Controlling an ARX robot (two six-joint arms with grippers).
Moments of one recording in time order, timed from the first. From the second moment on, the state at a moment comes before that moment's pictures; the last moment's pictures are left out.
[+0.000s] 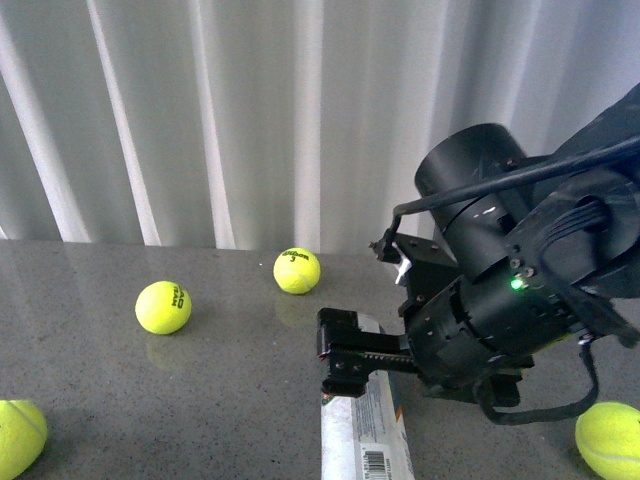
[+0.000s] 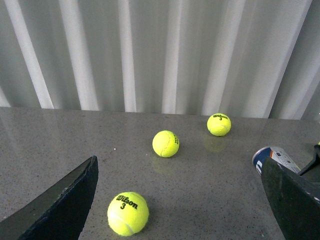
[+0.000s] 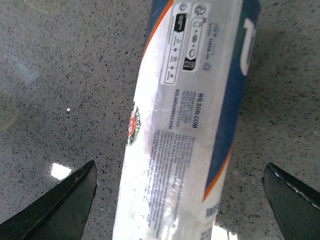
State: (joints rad) left arm 0.00 0.00 0.02 0.00 0.00 0.00; right arm 0.41 2.01 1.15 -0.14 -0.17 0.33
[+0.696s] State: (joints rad) left arm 0.00 0.00 0.02 0.00 0.00 0.00; right arm 0.43 2.21 1.29 -0.14 -0.21 0.25
